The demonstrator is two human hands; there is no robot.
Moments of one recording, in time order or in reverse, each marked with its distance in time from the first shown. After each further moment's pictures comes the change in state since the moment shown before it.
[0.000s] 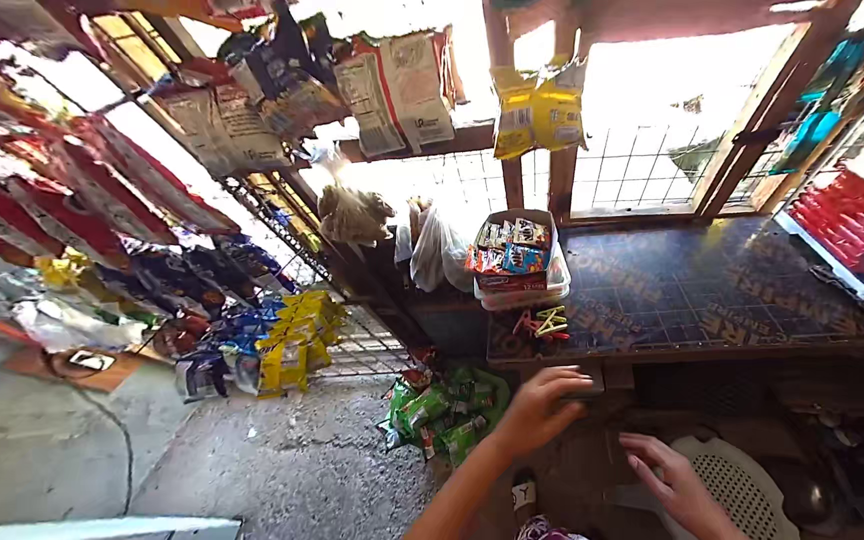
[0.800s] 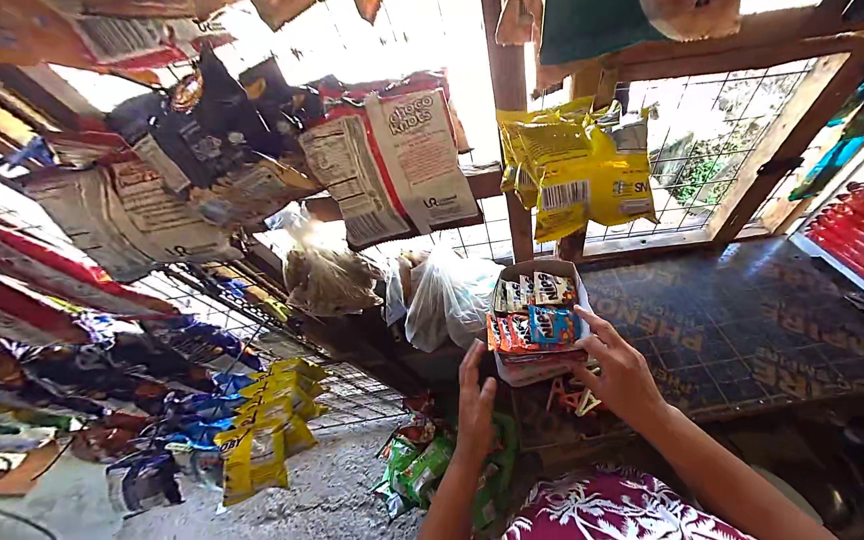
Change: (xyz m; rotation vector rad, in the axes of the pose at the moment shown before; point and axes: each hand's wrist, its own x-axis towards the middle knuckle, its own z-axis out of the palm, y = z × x) left_hand 0.032 -0.099 -0.131 -0.027 0.462 -0.337; right_hand 0.273 -0.129 0.012 -0.387 0.343 -0.391
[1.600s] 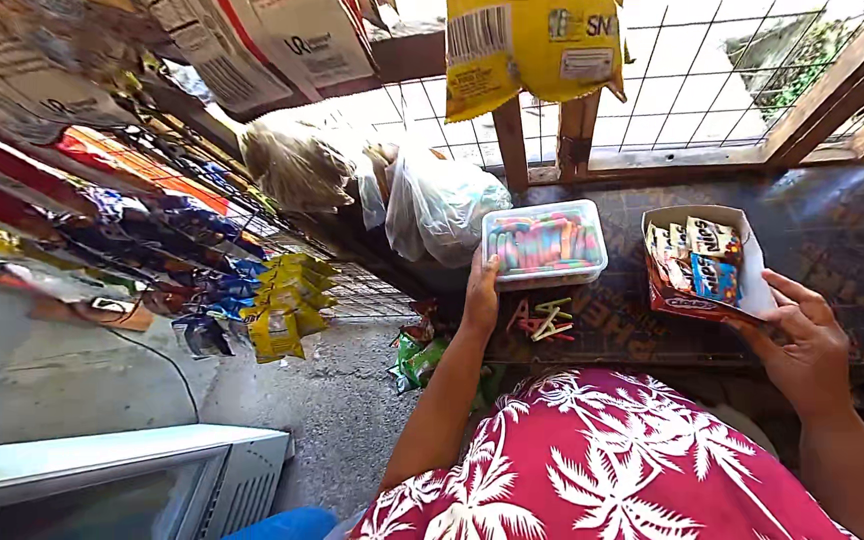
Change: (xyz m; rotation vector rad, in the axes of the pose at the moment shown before) left_hand 0.037 0.024 0.084 -0.334 0.087 -0.357; right_hand -0.119 0.161 -0.151 0.089 0.081 0.150
